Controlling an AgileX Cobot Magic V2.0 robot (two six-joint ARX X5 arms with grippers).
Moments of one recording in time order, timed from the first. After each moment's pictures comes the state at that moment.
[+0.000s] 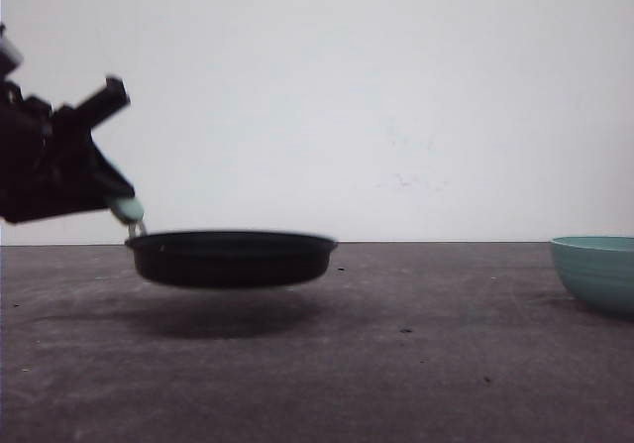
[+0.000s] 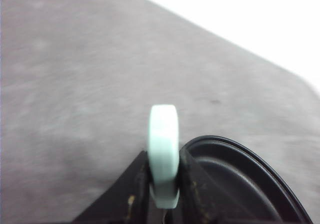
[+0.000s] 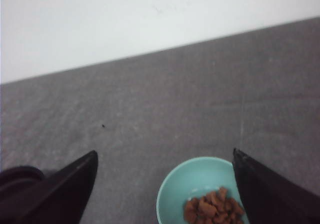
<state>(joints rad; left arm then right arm) -0.34 1.27 0.35 0.71 0.04 -0.52 0.07 0.58 0.59 -0.32 -0.13 0.32</state>
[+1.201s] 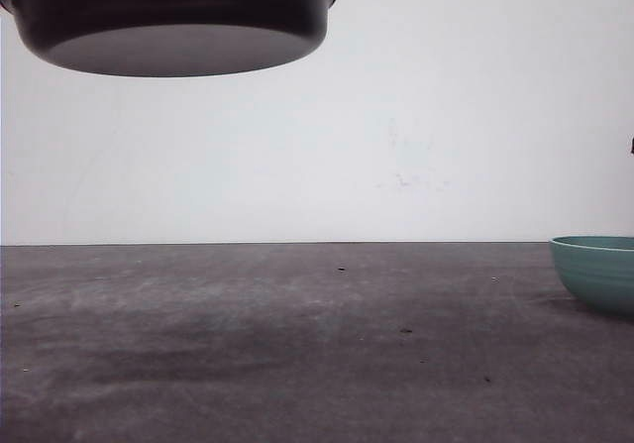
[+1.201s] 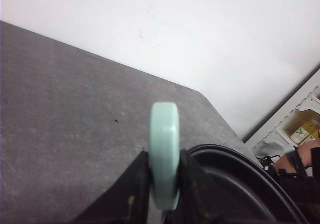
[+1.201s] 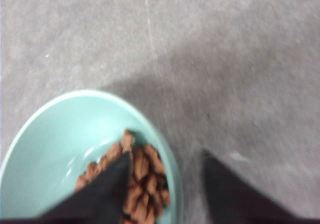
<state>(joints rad) -0.34 0.46 0.43 -0.01 0.24 -0.56 -0.16 1.35 0.59 -0.05 -0.26 0.46</state>
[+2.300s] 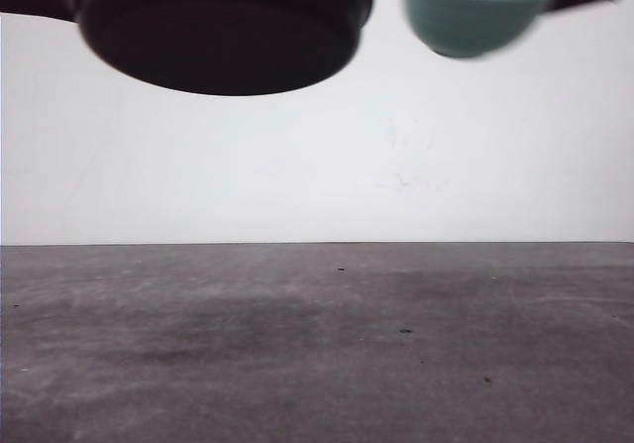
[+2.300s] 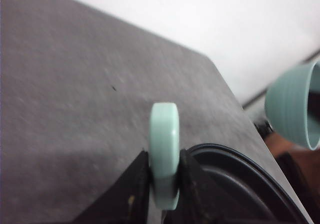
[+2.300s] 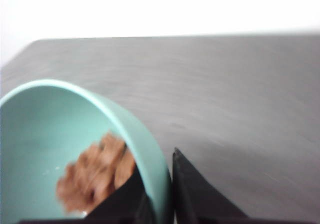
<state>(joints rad) -0.36 0.80 0.67 -0.13 0.34 -0.57 0.32 1.11 0.99 -0.22 -0.26 0.23</state>
